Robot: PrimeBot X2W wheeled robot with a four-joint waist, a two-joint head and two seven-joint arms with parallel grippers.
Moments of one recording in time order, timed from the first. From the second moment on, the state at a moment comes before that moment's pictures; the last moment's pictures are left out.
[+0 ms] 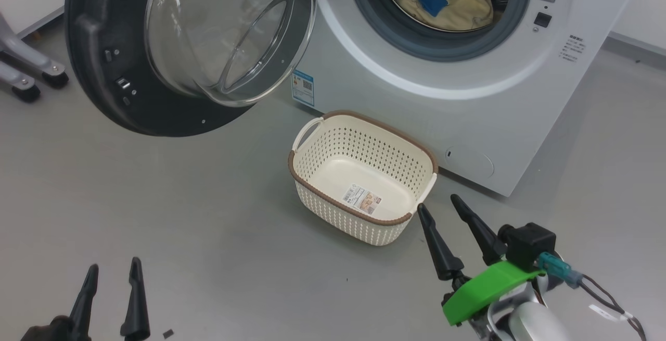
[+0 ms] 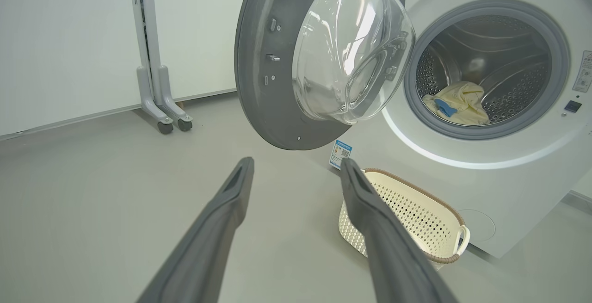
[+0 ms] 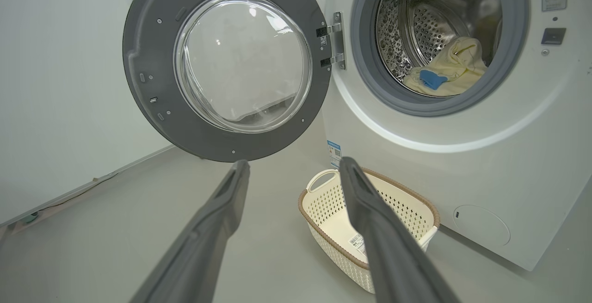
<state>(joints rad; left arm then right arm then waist) 0.11 0.18 -0.01 0.12 -0.34 -0.06 -0.25 -0.11 -0.05 0.35 0.26 0.34 0.13 -0.26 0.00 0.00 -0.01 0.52</state>
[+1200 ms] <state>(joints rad) 0.10 0.18 0.03 0.11 -0.36 -0.08 -0.25 -0.11 -0.05 0.35 0.26 0.30 0.13 -0.26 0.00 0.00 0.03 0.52</state>
